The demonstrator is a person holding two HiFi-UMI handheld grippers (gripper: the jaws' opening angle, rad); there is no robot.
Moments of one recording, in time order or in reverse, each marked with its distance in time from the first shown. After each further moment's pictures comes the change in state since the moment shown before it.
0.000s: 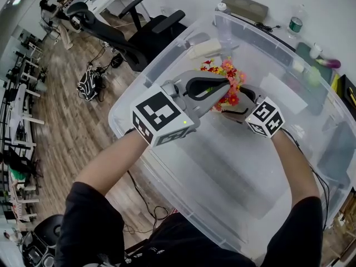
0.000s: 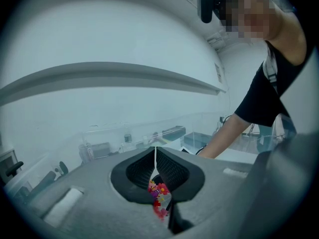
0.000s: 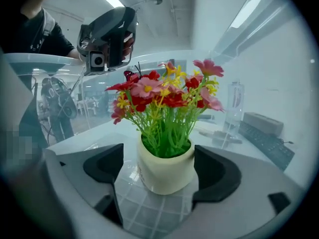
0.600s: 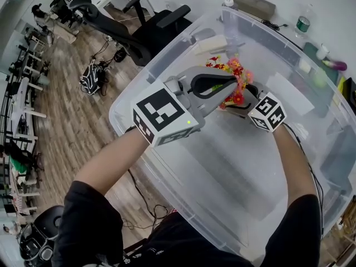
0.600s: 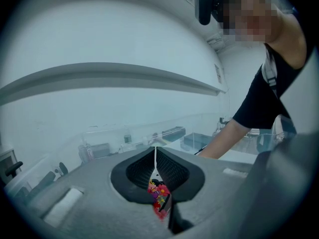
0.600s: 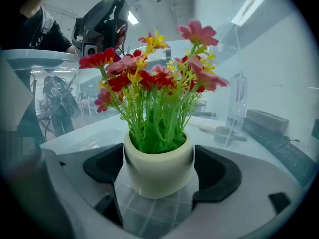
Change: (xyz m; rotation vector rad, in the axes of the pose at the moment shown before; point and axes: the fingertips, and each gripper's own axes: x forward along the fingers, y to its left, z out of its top) left arm 0.000 0.000 0.003 0.002 -0.010 -0.005; right arm 0.021 -0.013 -0.013 0.000 0.012 0.022
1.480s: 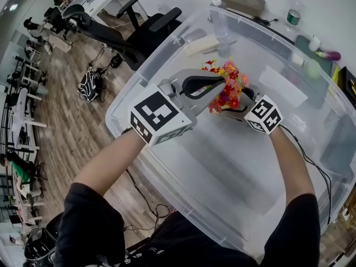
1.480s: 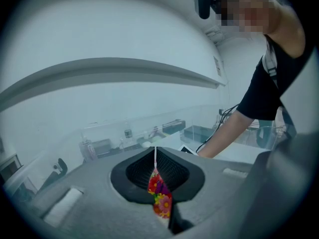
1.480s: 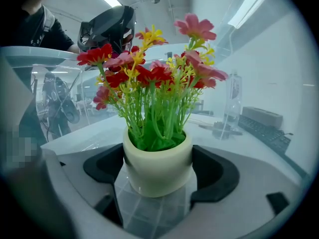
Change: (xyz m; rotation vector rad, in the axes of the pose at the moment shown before) left arm 0.004 -0.003 -0.015 0.035 0.072 0.001; right arm -0.014 0.014 -0.011 0.029 -0.004 -0.026
